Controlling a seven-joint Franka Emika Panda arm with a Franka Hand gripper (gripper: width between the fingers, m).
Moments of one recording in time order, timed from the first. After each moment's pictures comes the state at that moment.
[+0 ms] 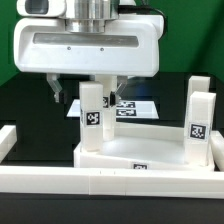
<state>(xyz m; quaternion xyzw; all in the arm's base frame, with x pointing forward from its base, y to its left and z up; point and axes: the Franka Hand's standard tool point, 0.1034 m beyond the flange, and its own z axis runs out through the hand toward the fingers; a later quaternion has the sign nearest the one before) 0.592 -0.078 0.105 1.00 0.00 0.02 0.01</state>
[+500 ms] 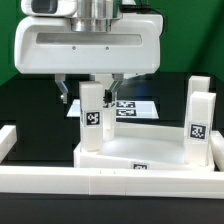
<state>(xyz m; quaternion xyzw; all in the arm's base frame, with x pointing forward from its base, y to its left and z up) 0.591 -0.076 0.105 1.00 0.08 0.02 0.01</state>
